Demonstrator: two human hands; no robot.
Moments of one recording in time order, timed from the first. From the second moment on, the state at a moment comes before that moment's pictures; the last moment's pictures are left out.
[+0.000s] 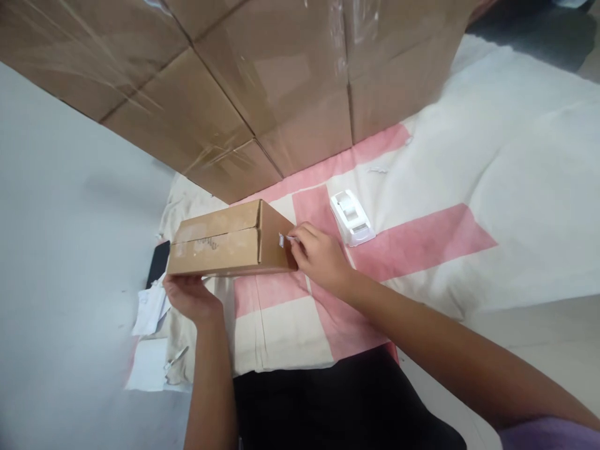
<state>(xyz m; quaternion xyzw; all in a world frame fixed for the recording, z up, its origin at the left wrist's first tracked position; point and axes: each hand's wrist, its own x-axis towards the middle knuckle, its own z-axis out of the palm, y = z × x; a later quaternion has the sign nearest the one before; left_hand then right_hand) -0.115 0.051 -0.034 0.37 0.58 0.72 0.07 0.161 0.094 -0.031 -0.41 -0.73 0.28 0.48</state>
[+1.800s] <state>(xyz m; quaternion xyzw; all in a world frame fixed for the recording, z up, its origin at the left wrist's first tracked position) -0.116 0.043 -0.020 0.42 0.57 0.69 0.19 0.178 0.100 -0.017 -0.22 -0.82 0.41 0.35</state>
